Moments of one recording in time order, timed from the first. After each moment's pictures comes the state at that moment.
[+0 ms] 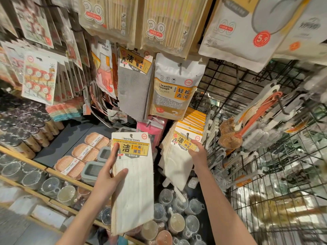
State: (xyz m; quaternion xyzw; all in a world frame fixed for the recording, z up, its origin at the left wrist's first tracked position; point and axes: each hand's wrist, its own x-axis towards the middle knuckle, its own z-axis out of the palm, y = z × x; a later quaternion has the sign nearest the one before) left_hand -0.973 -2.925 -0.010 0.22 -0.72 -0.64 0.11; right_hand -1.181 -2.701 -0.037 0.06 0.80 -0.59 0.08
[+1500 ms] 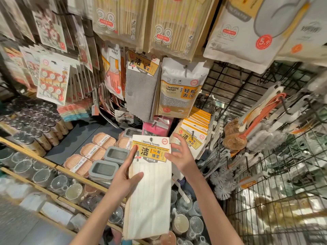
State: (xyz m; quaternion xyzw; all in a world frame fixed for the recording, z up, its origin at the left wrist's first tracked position) left_hand -0.969 -2.906 -0.001 0.17 -0.71 -0.68 0.07; right_hand -1.099 -2.746 0.026 -0.16 0.73 -0.63 0.22
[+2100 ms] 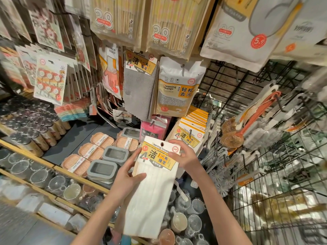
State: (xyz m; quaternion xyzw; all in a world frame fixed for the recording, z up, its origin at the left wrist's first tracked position) left_hand -0.972 -2.901 -0.004 0.19 -0.70 -0.69 0.06; right_hand -1.103 -2.732 0.029 -0.15 0.73 -0.62 0.24
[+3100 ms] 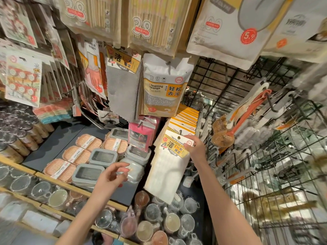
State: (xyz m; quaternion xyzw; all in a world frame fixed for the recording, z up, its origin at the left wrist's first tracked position) left_hand -0.988 -2.910 -0.024 0.23 -0.68 -0.70 0.06; right_hand -1.195 -2.687 -0.015 -0.03 0.84 -0.54 0.04
